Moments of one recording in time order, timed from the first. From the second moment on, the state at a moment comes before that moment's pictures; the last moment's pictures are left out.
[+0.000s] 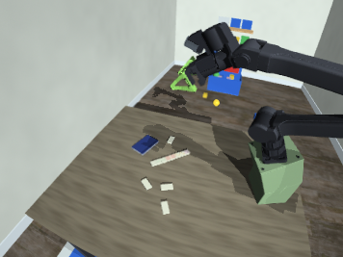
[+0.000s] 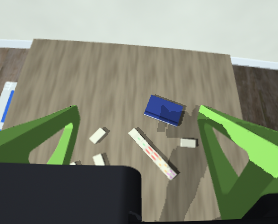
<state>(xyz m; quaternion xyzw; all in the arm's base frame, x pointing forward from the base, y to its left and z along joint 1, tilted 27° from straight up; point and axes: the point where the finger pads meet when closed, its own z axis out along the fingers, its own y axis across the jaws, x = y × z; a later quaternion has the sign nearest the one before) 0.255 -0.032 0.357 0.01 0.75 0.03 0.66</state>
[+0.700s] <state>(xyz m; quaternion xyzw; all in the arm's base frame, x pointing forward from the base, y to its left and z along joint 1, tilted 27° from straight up) 0.242 -0.037 0.241 0.02 0.89 0.06 0.45</state>
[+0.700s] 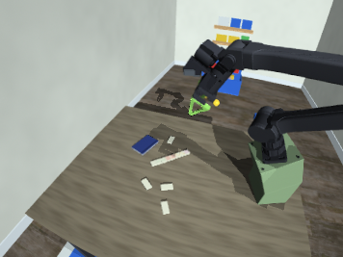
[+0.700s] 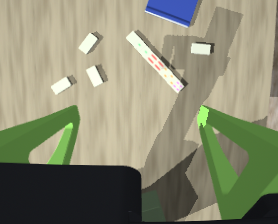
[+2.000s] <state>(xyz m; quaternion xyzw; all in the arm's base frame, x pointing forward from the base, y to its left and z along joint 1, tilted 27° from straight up) 0.318 -0.014 0.145 -0.06 0.97 0.05 0.25</state>
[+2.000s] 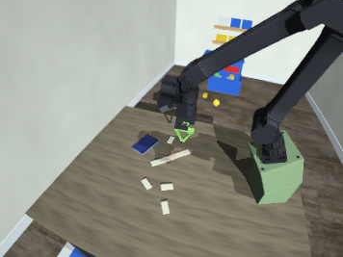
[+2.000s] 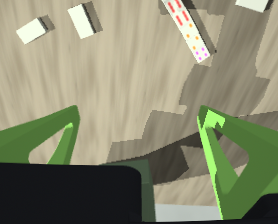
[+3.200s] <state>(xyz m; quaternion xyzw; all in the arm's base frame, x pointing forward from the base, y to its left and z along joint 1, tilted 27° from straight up) 0.333 -0.008 0.107 0.00 0.97 0.07 0.24</state>
